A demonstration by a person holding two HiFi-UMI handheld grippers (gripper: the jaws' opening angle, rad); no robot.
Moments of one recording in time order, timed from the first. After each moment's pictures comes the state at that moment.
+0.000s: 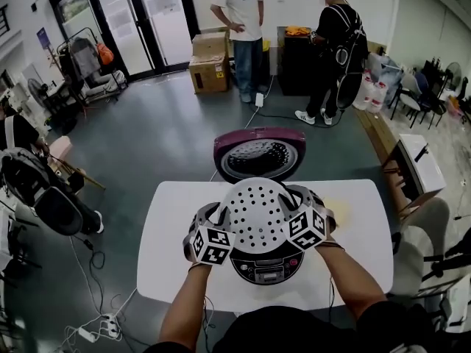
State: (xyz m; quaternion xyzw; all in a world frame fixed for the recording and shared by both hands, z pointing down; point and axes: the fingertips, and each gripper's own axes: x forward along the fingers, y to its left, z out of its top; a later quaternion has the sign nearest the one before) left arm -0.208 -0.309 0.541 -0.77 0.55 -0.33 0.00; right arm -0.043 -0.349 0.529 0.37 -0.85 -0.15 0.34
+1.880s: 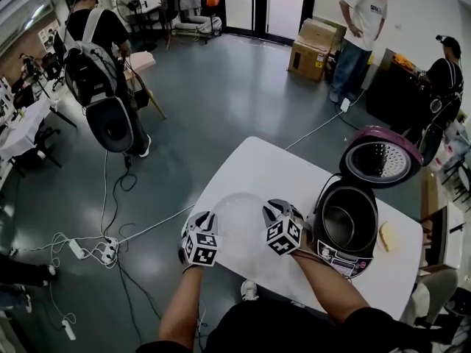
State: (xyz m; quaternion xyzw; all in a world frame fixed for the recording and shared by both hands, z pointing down) left arm -0.512 -0.081 0.657 -0.61 0.72 -0.29 -0.17; right arm -0.381 -0.191 0.650 0.15 -0.90 -0.15 0.38
